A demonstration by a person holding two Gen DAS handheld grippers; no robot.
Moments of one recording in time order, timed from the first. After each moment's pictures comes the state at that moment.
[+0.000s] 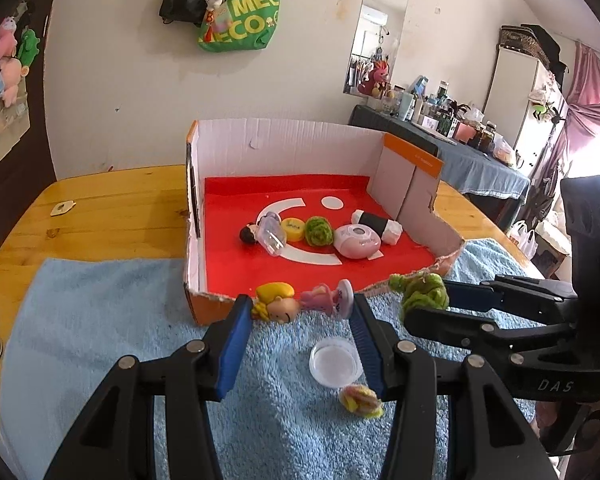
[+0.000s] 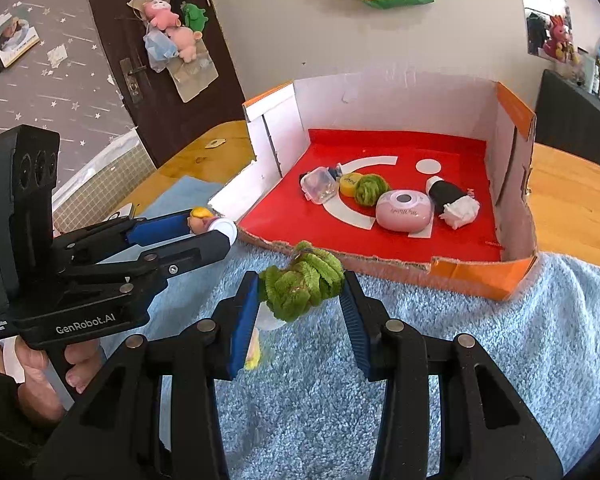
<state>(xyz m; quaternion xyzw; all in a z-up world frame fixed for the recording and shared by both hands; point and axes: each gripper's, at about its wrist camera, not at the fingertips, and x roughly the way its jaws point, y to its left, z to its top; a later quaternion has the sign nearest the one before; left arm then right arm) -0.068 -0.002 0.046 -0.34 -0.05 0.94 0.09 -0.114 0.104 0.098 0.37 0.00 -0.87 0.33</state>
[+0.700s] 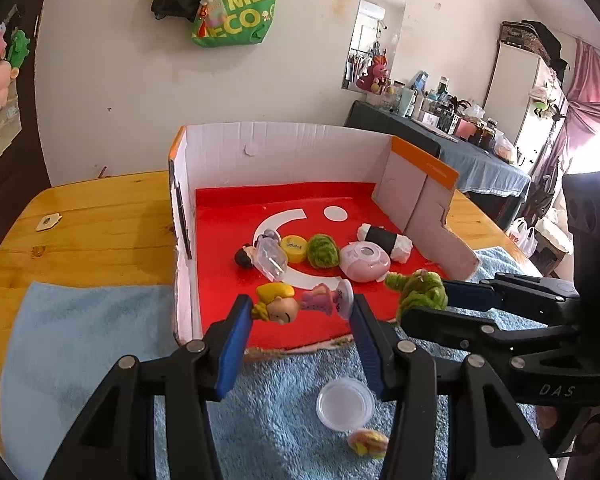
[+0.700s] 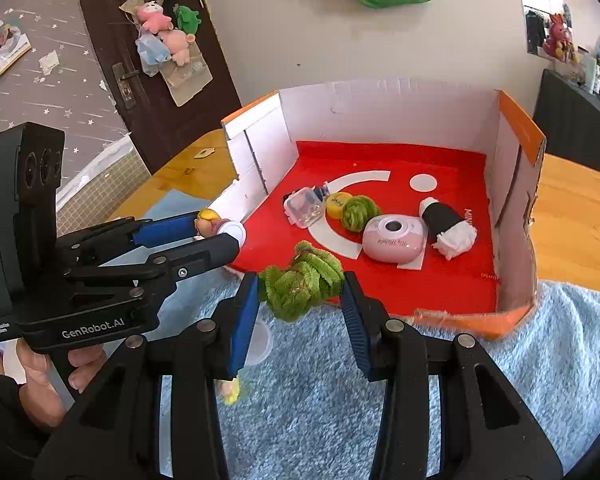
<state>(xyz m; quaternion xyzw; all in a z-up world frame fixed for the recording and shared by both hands) -0.104 -0.001 0.051 -0.35 -0.04 0.93 0.09 -0.149 0.102 0.102 0.38 0.00 -0.87 0.32</state>
